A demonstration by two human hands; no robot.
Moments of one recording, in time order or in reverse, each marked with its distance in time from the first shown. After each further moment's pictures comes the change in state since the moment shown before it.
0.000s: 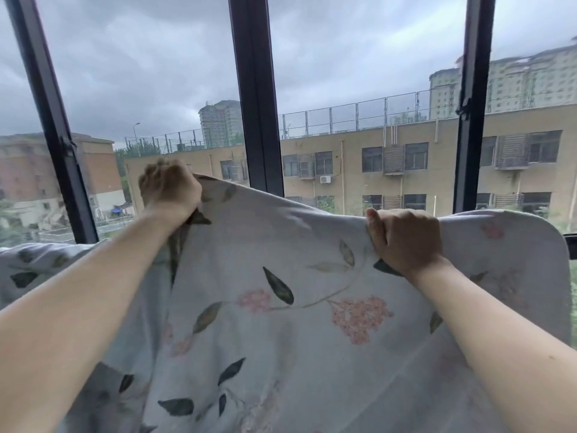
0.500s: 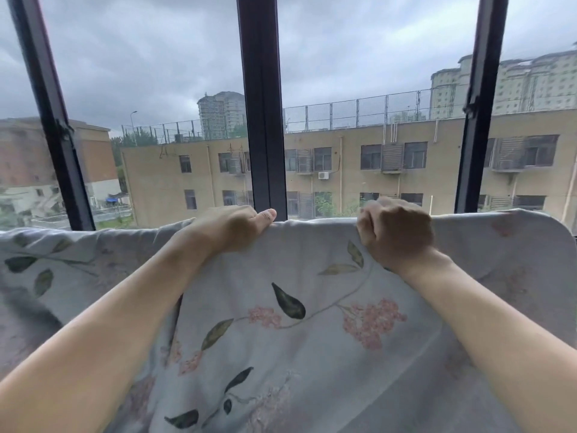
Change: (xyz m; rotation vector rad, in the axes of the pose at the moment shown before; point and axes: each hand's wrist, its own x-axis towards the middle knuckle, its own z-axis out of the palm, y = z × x) left_hand -0.069 0.038 0.005 -0.040 -0.666 0.419; right_hand 0.009 -0.032 -0.014 0.079 -0.124 0.023
